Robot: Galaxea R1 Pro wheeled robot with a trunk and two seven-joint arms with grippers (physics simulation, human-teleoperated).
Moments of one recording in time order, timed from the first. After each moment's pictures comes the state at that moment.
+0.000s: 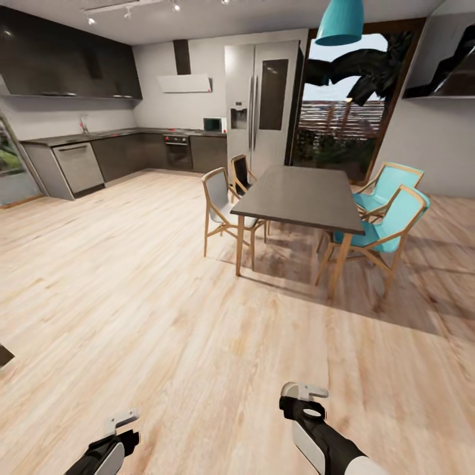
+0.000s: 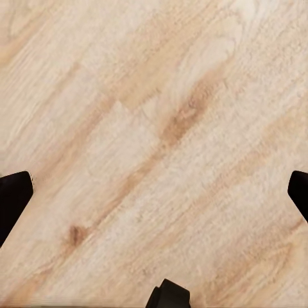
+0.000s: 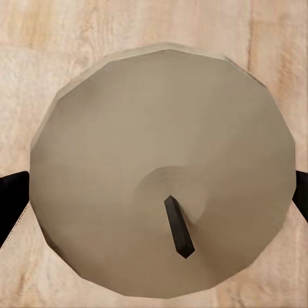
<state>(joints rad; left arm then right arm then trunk) -0.35 0.16 -0.27 -0.63 0.65 0.29 0.46 -0.54 0.05 0.51 -0.43 -0.62 0.07 -0.41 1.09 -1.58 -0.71</state>
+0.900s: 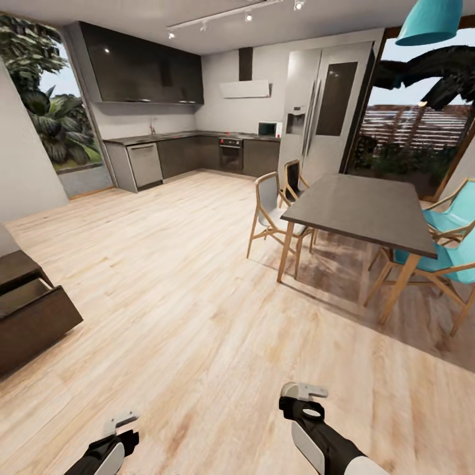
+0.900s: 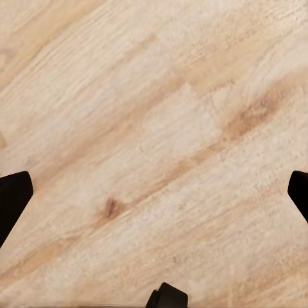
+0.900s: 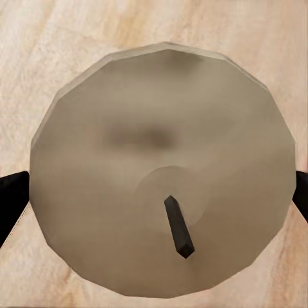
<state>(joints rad) -0.35 0.16 -0.27 -0.63 0.65 0.29 0.46 -0.54 0.05 0.52 -0.43 -0.62 0.08 -0.41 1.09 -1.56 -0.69</state>
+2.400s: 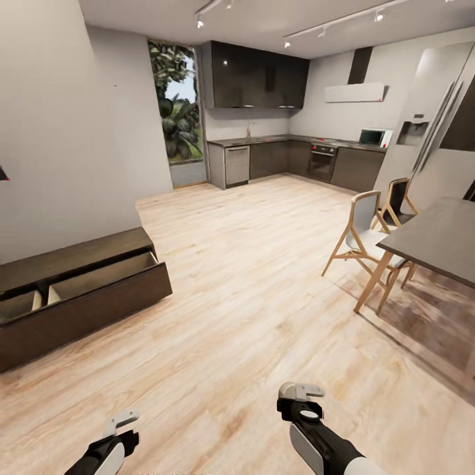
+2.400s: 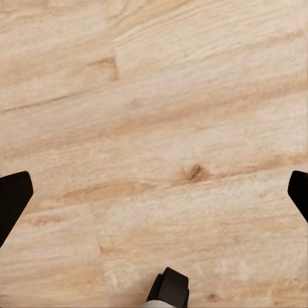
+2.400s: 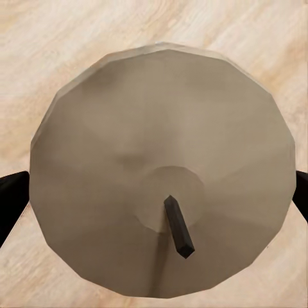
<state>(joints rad) -0.35 0.16 -0.27 -0.63 0.65 0.29 0.46 -0.54 0.05 0.56 -0.43 -0.62 0.08 -0.41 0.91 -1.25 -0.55</state>
